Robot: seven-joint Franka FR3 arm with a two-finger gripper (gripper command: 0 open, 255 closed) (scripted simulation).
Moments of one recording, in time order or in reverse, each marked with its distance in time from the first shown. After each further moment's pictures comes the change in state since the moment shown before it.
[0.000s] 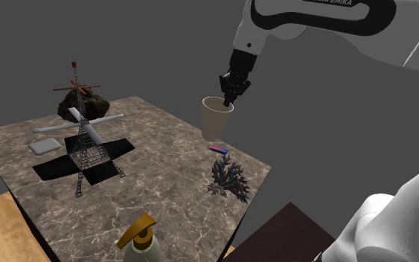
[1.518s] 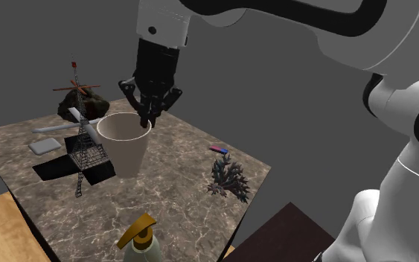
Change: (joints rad) arm 0.270 0.267 0.292 0.320 -0.052 0.021 0.561
